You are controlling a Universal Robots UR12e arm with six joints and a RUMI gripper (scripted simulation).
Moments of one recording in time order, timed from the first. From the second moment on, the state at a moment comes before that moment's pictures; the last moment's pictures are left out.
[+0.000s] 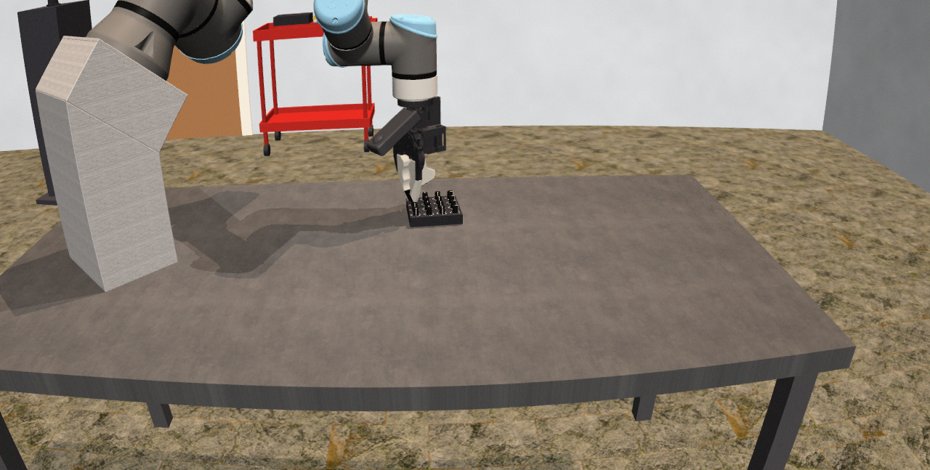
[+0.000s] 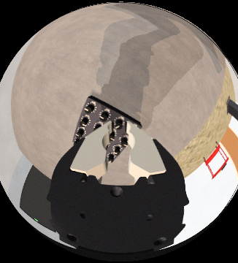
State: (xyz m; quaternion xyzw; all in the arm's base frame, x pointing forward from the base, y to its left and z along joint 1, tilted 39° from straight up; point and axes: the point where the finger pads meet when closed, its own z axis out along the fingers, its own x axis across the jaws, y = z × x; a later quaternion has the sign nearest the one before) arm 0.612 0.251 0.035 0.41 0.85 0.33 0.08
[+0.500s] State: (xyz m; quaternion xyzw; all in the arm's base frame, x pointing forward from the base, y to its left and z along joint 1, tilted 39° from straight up) arm 0.612 0.251 0.035 0.41 0.85 0.33 0.08
